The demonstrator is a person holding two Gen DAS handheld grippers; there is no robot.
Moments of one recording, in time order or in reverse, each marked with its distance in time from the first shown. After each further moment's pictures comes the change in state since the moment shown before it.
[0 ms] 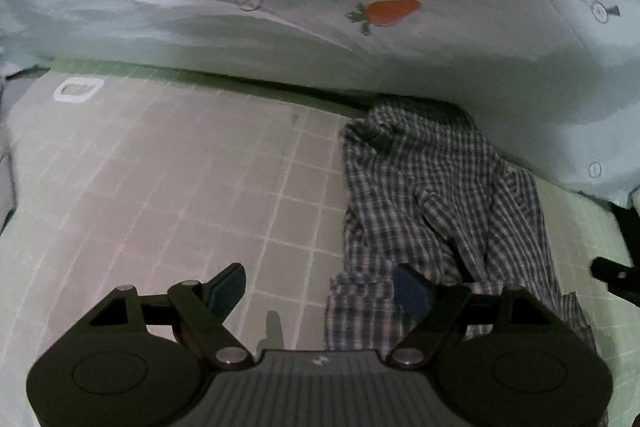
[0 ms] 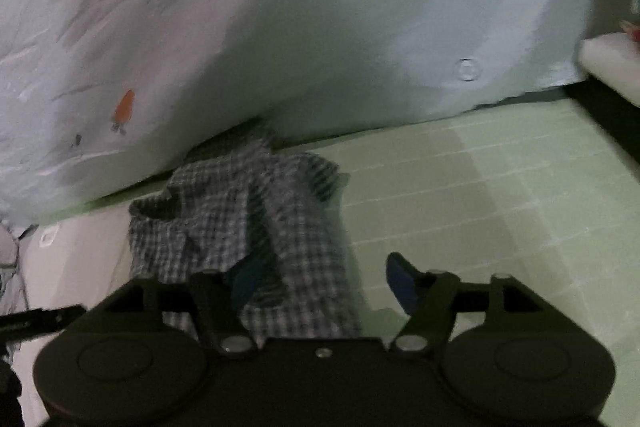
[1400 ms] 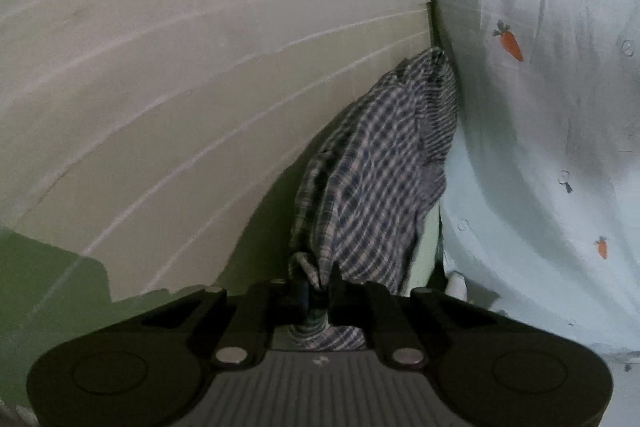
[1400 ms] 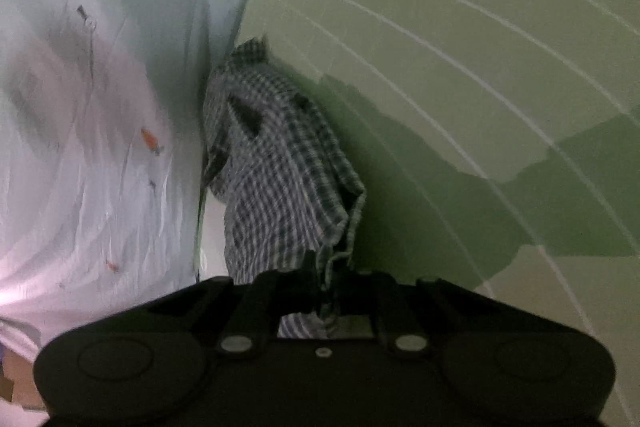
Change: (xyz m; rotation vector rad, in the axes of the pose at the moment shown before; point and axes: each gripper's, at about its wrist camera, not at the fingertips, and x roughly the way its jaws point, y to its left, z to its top) left arm -0.119 0.068 -0.189 -1.024 0.354 -0.505; right arm -0.122 -0.100 -0.169 0.901 0.352 0.382
